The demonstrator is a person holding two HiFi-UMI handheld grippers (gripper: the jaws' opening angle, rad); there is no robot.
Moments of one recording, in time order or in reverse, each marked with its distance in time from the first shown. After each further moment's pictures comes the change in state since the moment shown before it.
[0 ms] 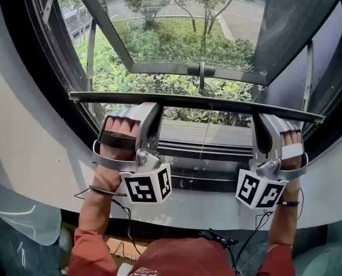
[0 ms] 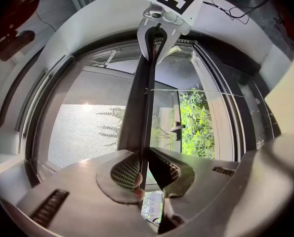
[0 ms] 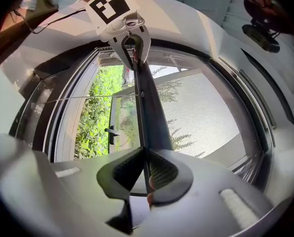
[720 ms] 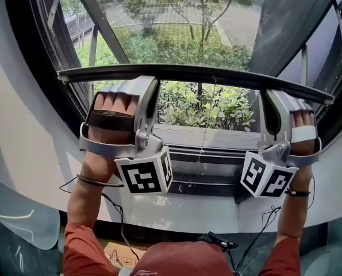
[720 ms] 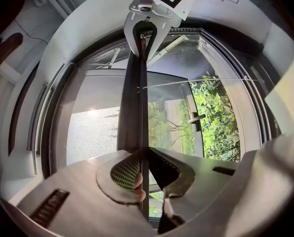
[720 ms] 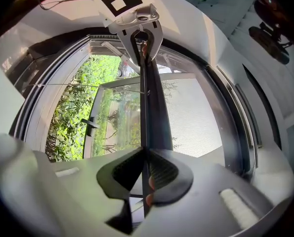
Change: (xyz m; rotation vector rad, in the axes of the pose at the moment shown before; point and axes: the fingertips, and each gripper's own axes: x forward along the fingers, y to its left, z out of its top) left arm 0.017 0.078 0.008 0.132 0.045 0.112; right arm 0.018 -0.077 0.009 -0.141 0.036 -0.138
